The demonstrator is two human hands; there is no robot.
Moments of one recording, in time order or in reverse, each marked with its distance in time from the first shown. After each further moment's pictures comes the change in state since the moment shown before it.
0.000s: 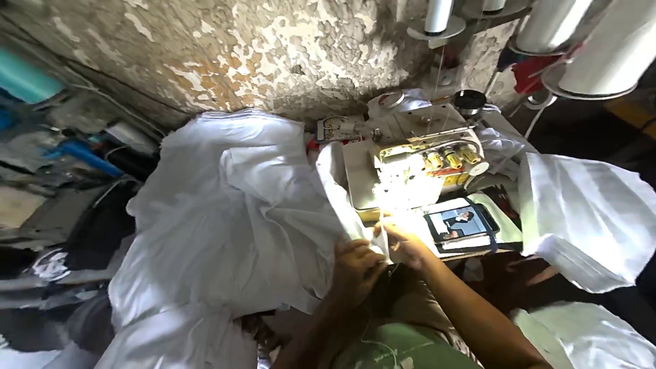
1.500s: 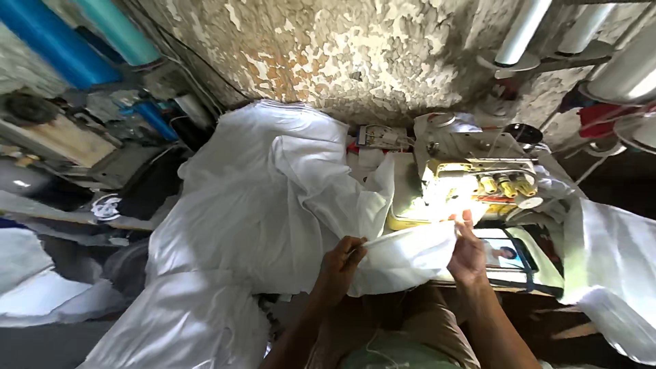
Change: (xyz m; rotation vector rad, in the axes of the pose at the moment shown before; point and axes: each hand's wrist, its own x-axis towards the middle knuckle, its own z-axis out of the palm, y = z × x) left_hand -0.011 0.003 -0.089 -0.424 0.113 -0.457; right_hand -0.009 -0.032 0.001 0.467 0.103 -0.386
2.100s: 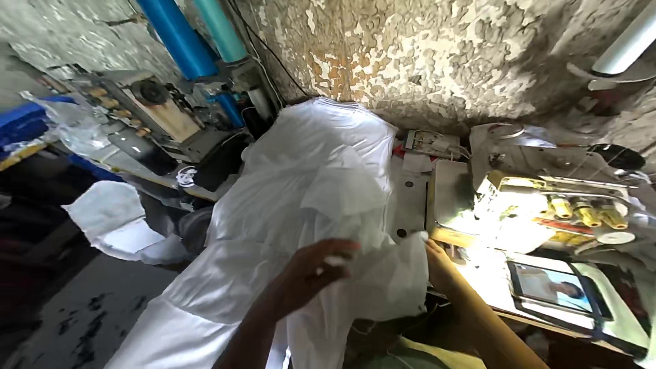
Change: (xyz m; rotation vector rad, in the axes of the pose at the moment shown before) left_hand -0.048 0.056 -0.113 0.148 -0.134 -0.006; right_hand -0.007 0.091 0.035 -0.752 -0.237 0.466
